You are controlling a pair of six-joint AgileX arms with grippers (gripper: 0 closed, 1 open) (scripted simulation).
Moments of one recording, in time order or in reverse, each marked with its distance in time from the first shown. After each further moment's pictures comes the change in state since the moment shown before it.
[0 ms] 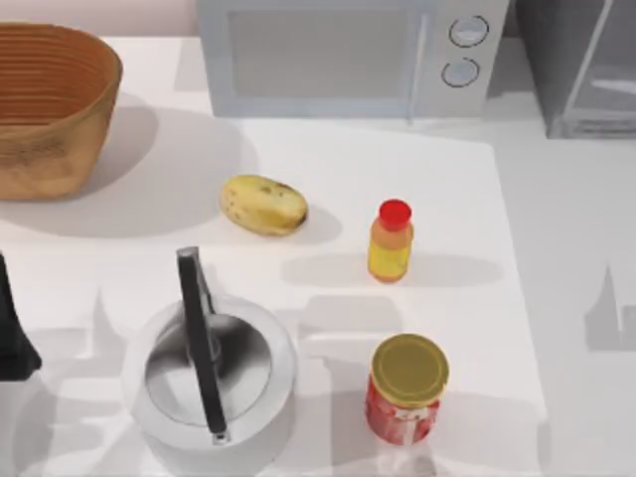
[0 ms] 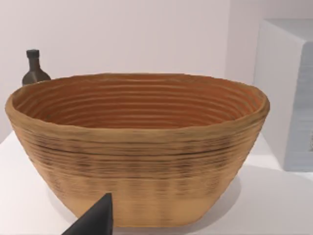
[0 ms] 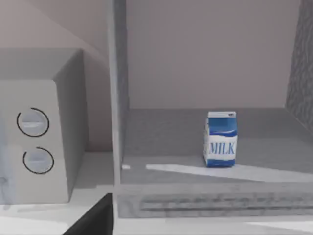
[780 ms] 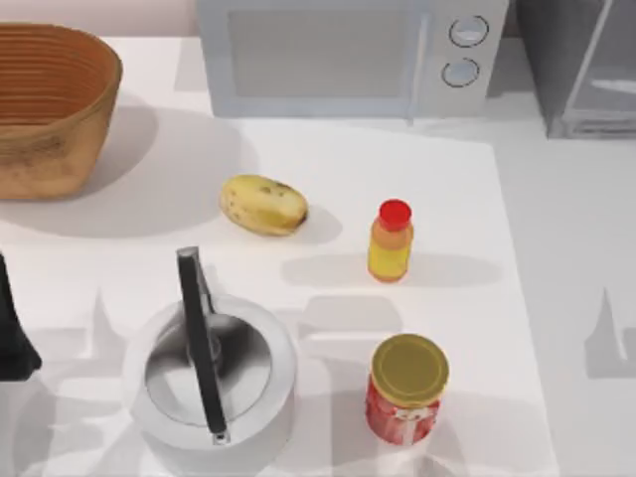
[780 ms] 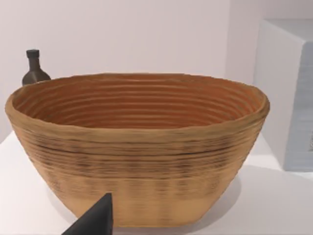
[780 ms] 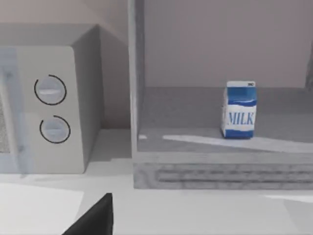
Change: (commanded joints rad) left arm 0.000 0.000 0.000 0.000 0.000 0.000; right arm 0.029 -0.193 -0.120 -0.072 -0.006 -0.003
